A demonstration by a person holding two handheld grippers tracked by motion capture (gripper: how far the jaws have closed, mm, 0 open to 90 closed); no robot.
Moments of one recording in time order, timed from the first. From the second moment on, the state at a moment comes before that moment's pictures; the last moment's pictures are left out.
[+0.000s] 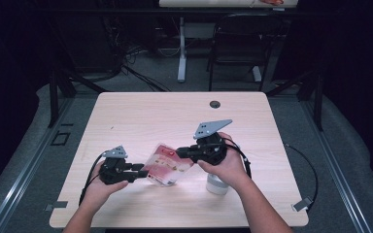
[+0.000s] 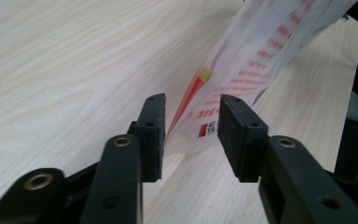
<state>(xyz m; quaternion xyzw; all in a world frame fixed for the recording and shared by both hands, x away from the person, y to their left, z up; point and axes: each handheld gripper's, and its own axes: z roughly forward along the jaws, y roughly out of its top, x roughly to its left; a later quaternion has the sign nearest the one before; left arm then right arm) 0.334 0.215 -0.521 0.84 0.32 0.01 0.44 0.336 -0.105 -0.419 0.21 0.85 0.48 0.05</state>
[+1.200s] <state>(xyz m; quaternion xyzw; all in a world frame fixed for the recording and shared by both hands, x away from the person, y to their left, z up) 0.326 0.235 -0.506 0.82 0.32 0.04 0.47 0.331 -0.047 -0.411 0.16 0.85 0.50 0.02</state>
